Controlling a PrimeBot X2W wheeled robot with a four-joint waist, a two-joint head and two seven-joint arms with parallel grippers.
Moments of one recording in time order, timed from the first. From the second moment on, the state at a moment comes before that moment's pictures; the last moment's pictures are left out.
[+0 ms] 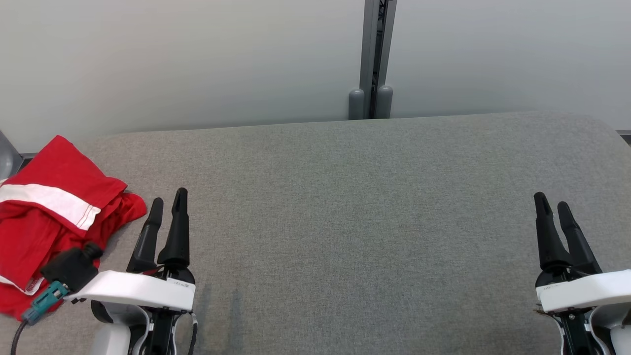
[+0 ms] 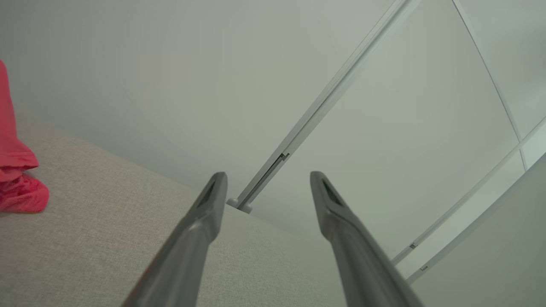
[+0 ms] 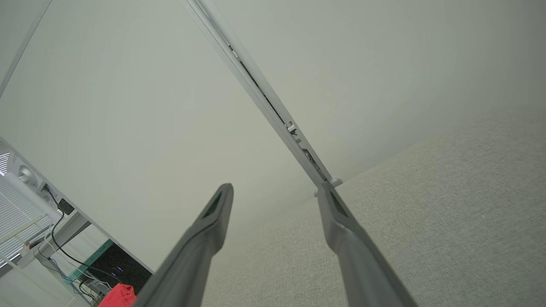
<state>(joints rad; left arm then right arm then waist) -0.13 0.06 -0.05 0.15 -0.82 -0.12 -0.08 -0.09 -0.11 -0.02 0.11 0.79 0.13 -0.08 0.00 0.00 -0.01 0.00</state>
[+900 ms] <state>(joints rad) -0.12 0.08 -0.11 0.27 -0.48 -0.08 -0.16 -0.08 -0.09 -0.02 0.20 0.42 0.13 -0.15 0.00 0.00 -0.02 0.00</state>
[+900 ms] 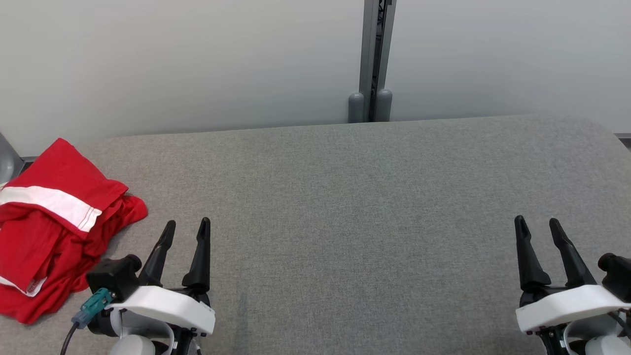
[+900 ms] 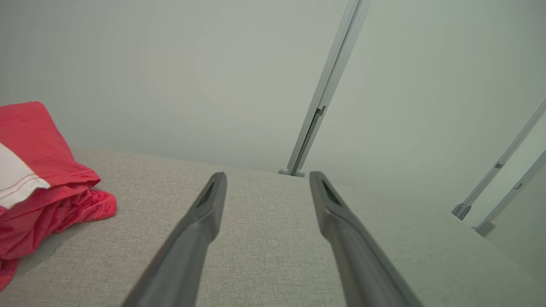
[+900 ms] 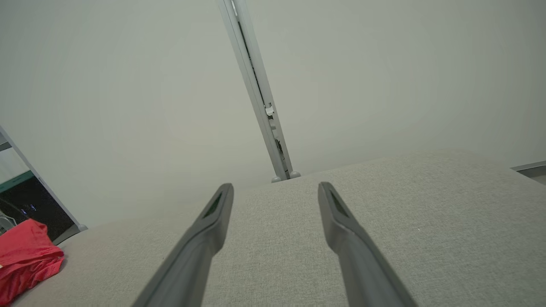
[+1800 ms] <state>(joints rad) -0.13 0.08 -0.15 0.40 -0.27 -0.02 -0.22 -0.08 -0.08 -0.02 0.26 0.21 0.13 -0.15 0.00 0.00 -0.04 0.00</state>
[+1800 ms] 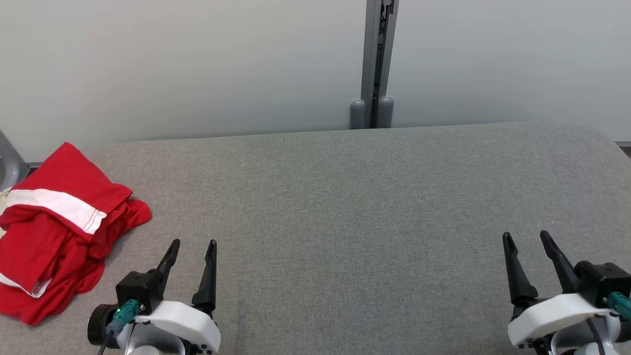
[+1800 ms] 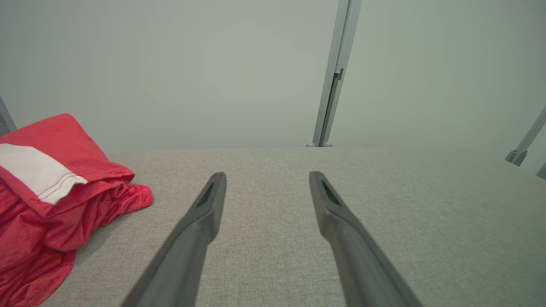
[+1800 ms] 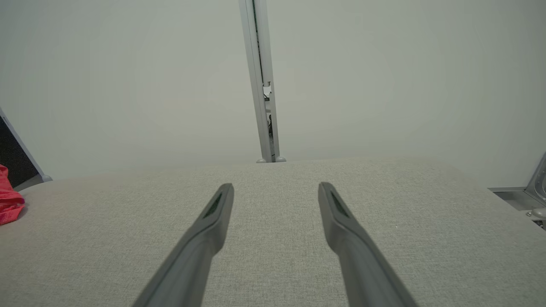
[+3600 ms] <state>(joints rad) -0.16 0.06 -0.14 0.46 -0.20 0.00 -0.26 -0.08 -0.07 -0.04 0.25 0.15 0.13 -0.17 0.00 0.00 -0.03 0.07</state>
